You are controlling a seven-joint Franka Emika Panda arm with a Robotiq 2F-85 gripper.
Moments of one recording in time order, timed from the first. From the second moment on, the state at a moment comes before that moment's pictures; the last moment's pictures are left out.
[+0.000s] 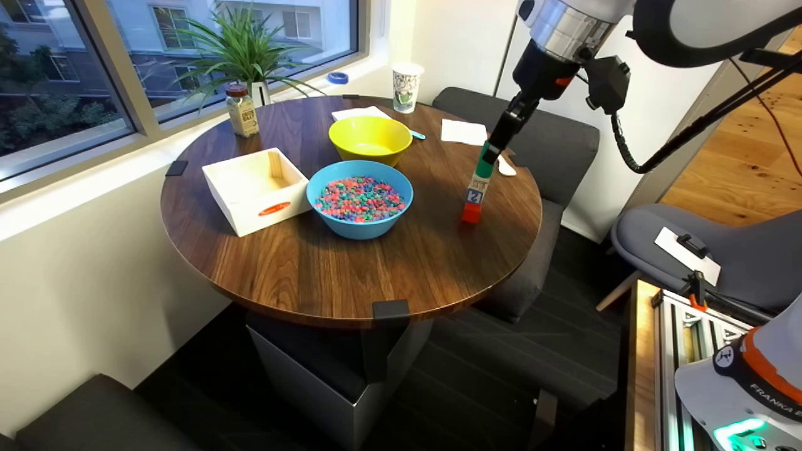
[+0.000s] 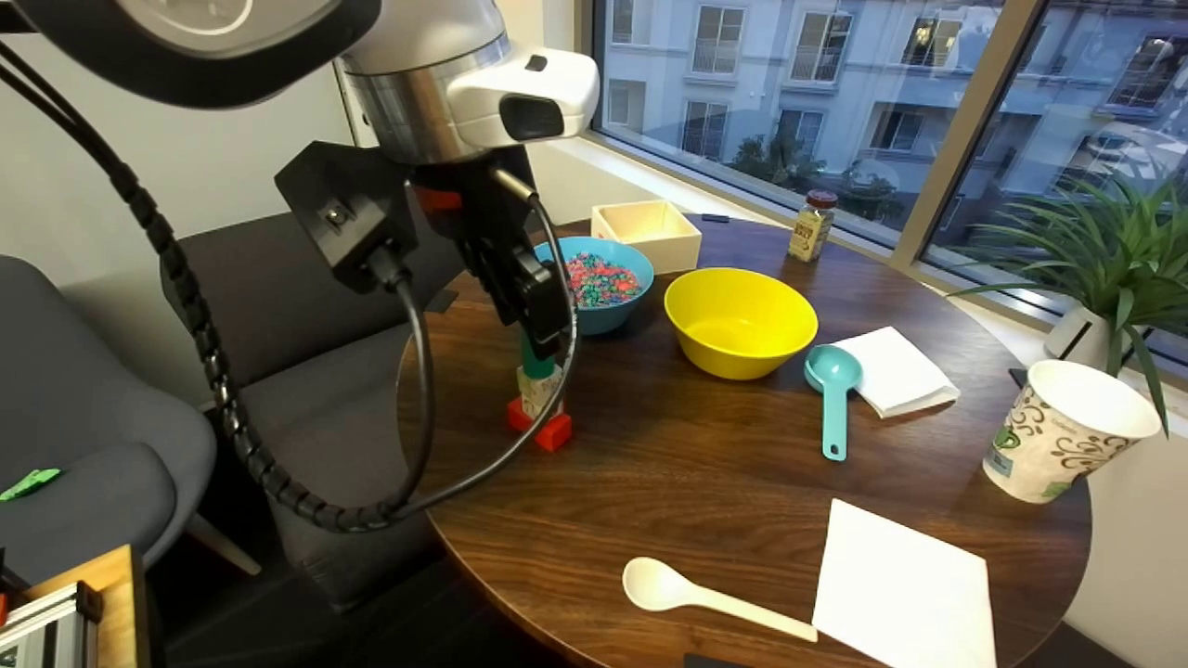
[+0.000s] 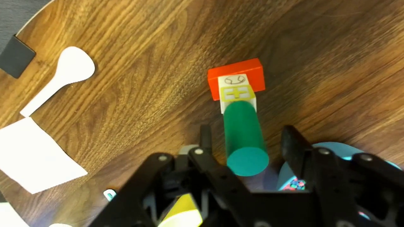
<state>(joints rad) 0.00 -0.29 0.02 -2.31 -0.06 2.26 0.04</state>
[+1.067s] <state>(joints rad) -0.08 -0.32 -0.01 -2.30 -0.12 2.26 0.04</state>
